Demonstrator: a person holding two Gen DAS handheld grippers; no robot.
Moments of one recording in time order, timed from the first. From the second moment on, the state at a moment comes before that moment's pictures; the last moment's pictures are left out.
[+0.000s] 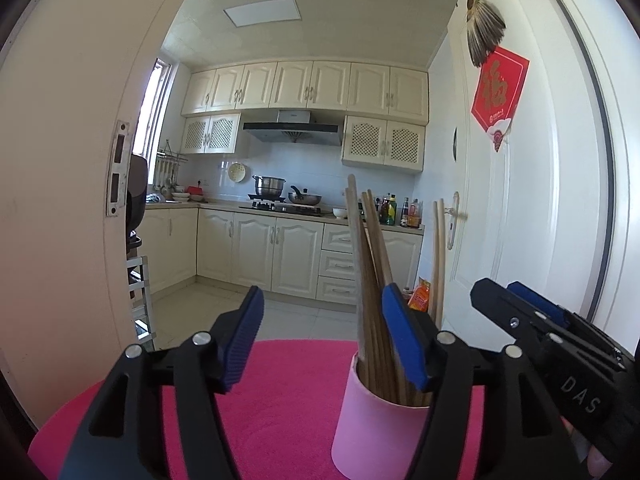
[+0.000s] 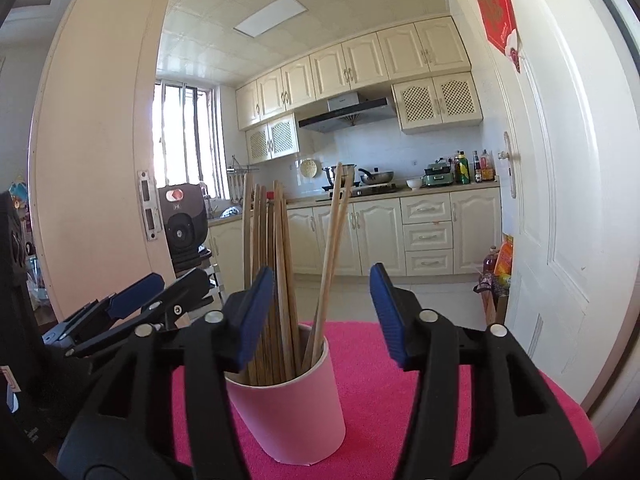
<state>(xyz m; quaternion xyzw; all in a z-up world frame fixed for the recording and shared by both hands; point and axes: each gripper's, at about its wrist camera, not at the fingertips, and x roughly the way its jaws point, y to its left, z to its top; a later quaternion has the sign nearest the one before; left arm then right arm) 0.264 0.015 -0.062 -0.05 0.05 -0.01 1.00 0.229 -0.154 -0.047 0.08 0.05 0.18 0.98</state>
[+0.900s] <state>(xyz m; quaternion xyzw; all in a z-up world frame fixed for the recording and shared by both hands) 0.216 0.031 -0.024 -0.05 0.13 0.01 0.99 0.176 -0.165 -0.019 0.06 0.12 0.17 0.98</state>
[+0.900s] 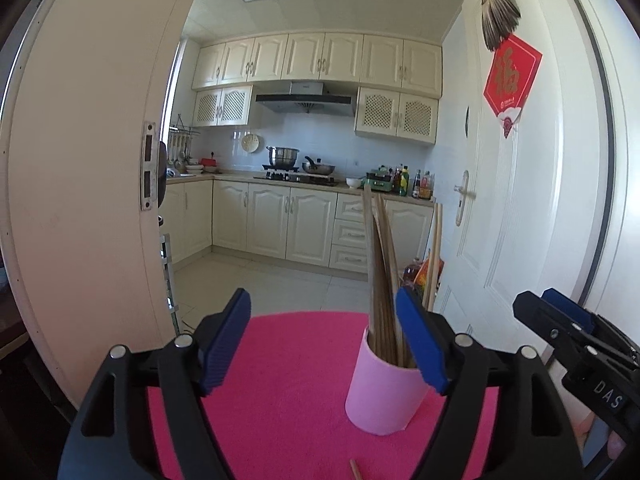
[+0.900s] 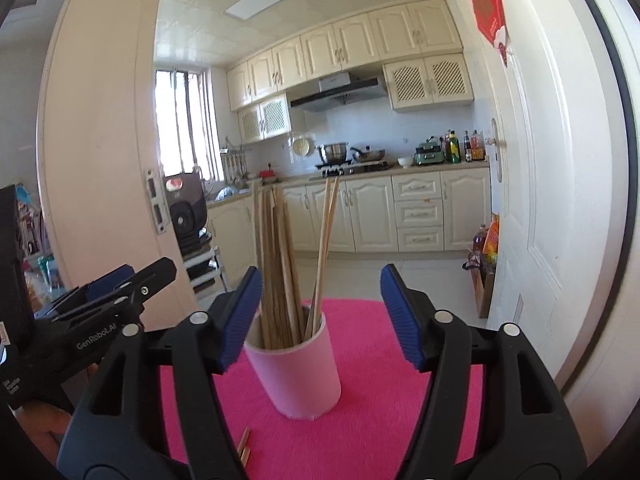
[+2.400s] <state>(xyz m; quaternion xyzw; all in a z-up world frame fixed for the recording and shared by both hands) 0.153 0.056 -0.101 -0.09 0.40 -0.04 0.91 0.143 -0.069 -0.129 -0.14 0.46 0.22 0.85</state>
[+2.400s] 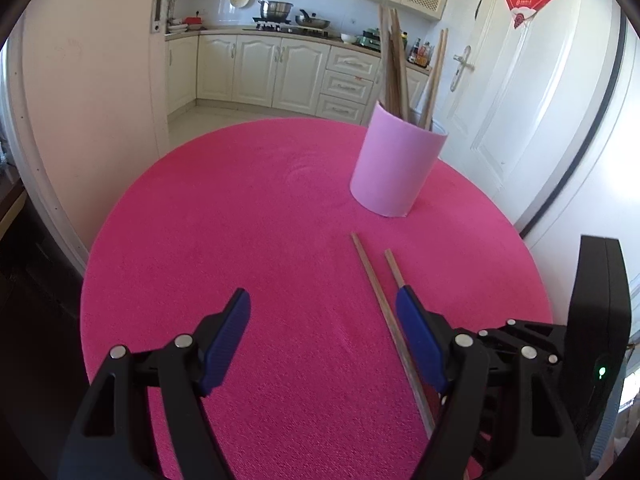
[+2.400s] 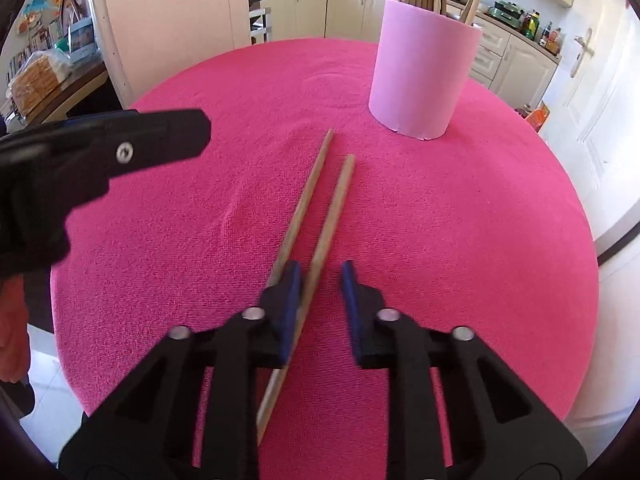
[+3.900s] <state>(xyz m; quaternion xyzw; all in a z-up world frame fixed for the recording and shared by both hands) 0.178 0.000 -0.073 -0.06 0.38 -0.08 0.92 0.159 -0.155 -0.073 0.04 0.39 0.31 0.86</state>
